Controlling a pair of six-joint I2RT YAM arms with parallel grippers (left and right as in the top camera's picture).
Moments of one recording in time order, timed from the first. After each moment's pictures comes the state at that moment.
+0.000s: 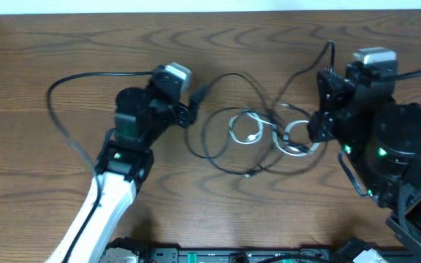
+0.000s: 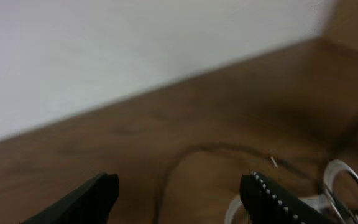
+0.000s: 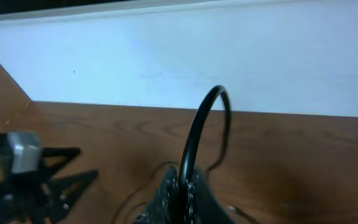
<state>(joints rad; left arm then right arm) -0.26 1.21 0.78 0.10 0.36 0.06 0.68 1.03 1.51 -0.79 0.39 0.30</state>
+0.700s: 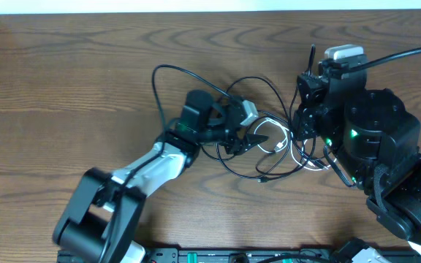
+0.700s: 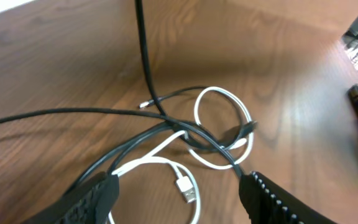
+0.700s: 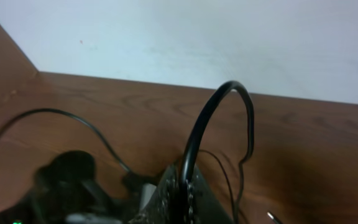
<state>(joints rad) -0.51 1.69 0.78 0.42 0.78 0.19 0.68 1.10 1.51 -0.81 0.30 0.29</state>
